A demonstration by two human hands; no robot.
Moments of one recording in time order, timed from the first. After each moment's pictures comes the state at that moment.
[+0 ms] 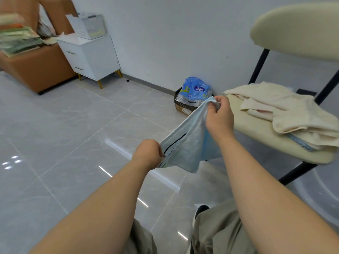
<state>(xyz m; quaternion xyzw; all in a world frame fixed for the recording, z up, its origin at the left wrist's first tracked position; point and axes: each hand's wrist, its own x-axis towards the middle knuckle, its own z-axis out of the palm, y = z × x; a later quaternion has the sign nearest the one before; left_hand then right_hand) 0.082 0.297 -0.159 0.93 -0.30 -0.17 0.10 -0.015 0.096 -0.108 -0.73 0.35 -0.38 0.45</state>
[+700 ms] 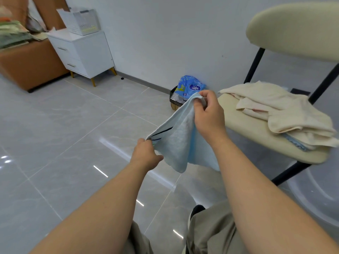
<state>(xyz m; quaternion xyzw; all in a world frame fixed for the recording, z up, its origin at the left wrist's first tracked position) 0.082 0.288 -0.186 0.94 -0.23 -0.16 0.20 -0.016 0.117 -0.088 -0.76 0.27 -0.37 0.45</state>
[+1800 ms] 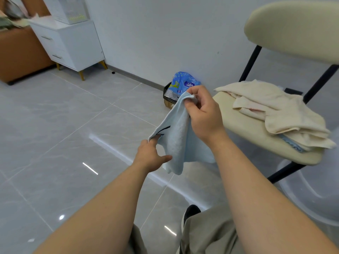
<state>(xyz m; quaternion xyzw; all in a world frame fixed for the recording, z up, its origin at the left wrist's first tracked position) 0.088 0.265 -0.218 0.89 -0.28 -0.21 0.29 -0.018 0.127 -0.078 -0.79 0.17 -0.36 0.47</state>
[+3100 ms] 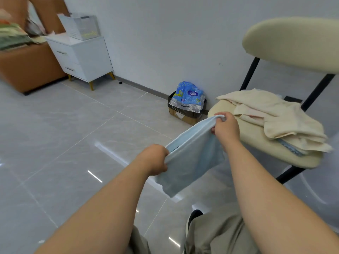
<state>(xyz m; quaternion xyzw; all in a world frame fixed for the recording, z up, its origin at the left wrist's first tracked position) 0.069 0.281 -0.145 0.88 -0.45 -0.17 0.02 -0.031 0.046 -0.145 -0.70 0.44 -0.30 0.47</state>
